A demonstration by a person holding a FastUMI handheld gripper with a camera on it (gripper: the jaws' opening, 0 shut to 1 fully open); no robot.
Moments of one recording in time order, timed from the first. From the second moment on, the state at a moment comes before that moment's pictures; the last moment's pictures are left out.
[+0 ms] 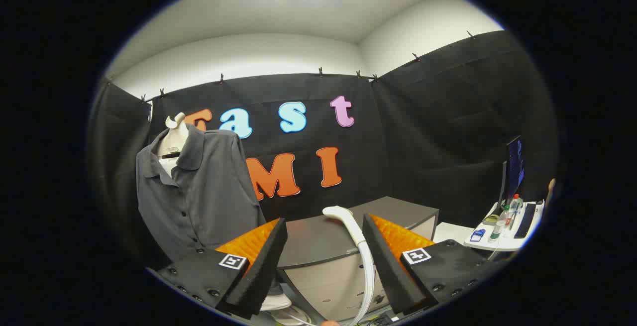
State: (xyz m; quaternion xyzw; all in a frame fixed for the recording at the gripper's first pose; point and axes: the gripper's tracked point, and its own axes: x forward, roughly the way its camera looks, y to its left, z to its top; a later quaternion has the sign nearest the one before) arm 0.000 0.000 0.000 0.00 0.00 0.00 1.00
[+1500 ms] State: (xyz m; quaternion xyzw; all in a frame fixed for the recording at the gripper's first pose) arm 0.120 -0.063 -0.028 -0.02 0.07 0.02 1.00
